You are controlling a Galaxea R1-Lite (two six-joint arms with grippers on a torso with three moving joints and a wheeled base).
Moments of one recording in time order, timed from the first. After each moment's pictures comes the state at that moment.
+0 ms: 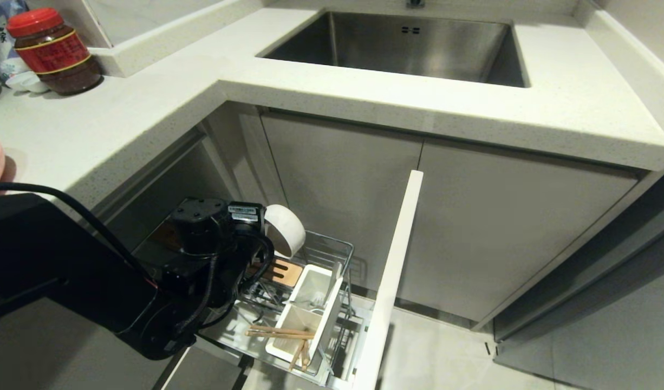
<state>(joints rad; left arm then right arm) -0.46 1.94 -0.67 -1.22 0.42 -1.43 0.00 0.00 0.00 -0.08 0.00 0.02</state>
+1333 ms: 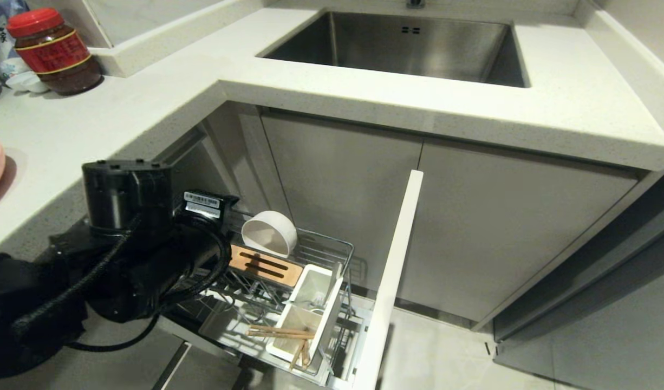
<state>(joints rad) -0.55 1.49 -0.74 -0.46 0.51 -1.37 0.00 0.00 0.00 -0.08 0.00 0.02</state>
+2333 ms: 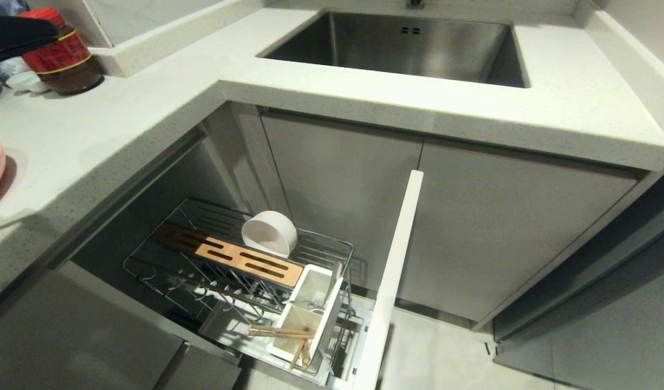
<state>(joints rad) -0.45 1.10 -1.28 0.06 0.28 -0.21 0.00 0.00 0.00 -0.08 0.00 0.02</state>
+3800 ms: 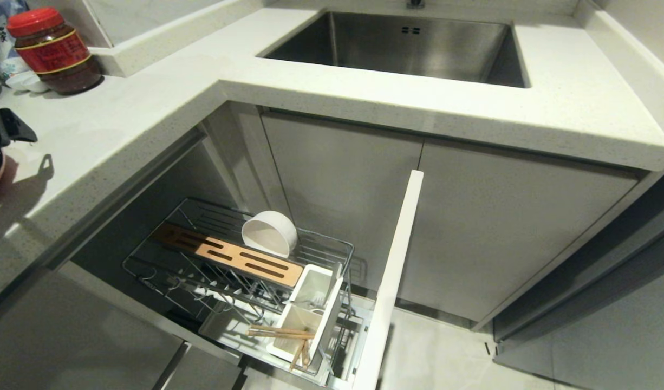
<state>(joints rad) 0.05 1.39 -1.65 0.72 0.49 -0.21 0.00 0.00 0.00 -0.08 0.00 0.02</state>
